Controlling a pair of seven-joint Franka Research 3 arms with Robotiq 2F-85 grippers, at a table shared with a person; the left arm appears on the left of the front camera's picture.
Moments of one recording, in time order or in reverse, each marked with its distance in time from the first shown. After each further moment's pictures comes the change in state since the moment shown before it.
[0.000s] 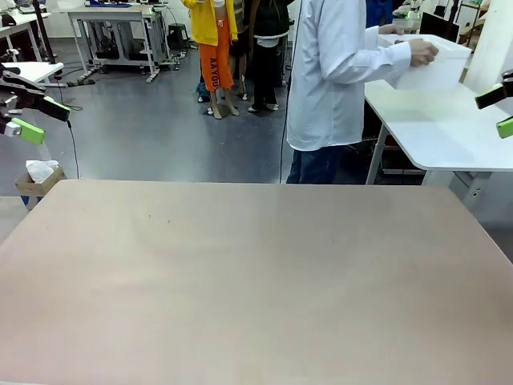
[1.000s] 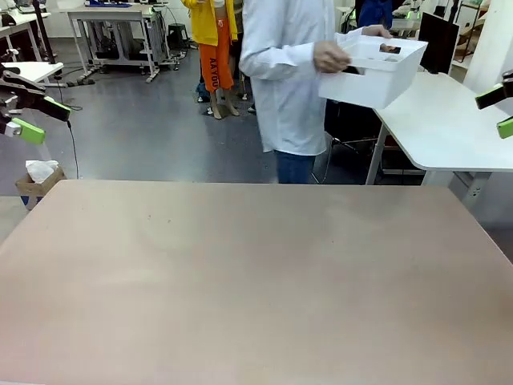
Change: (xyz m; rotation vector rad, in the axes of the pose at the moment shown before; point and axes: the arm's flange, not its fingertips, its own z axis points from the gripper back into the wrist) left arm 0.000 0.000 0.000 0.000 0.000 0.000; right arm 0.000 0.000 0.000 -0.001 -0.001 0.000
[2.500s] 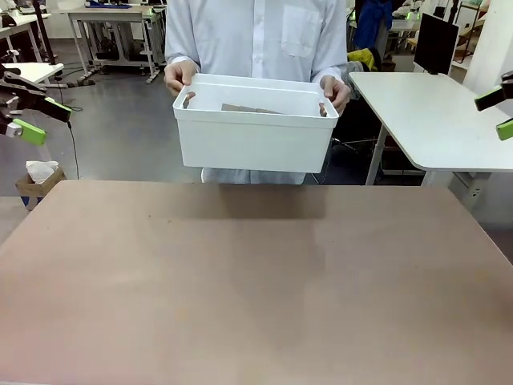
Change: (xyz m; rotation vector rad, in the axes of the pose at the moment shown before) left arm 0.000 0.000 0.000 0.000 0.000 0.000; right arm -0.001 0.000 0.000 0.001 0.009 0.003
